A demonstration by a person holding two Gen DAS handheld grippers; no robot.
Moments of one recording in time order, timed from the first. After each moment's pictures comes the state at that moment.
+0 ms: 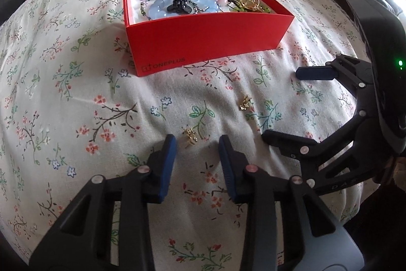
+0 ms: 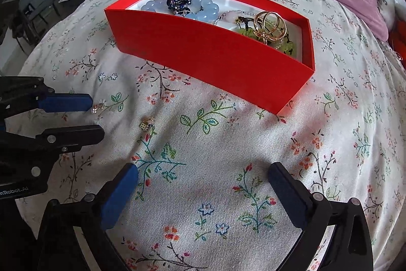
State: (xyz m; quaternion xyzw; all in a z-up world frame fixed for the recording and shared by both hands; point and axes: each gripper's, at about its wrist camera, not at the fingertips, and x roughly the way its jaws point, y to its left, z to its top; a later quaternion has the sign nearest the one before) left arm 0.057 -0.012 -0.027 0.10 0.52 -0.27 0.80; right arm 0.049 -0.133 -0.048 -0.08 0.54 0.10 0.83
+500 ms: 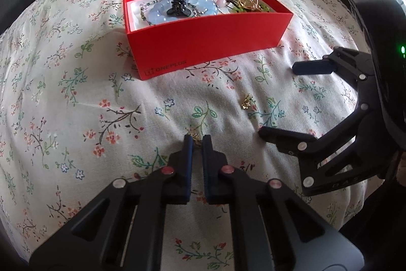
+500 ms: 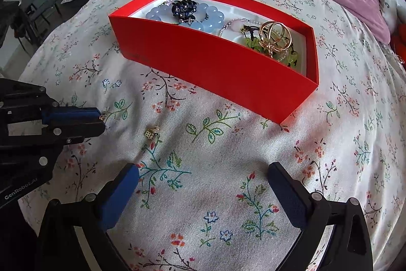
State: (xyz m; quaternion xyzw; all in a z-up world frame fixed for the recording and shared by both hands) left arm 0.058 -0.011 -0.018 0.12 0.52 -0.26 0.80; right arm 0.057 -0.128 -0.043 -0.08 0.54 0.11 0.83
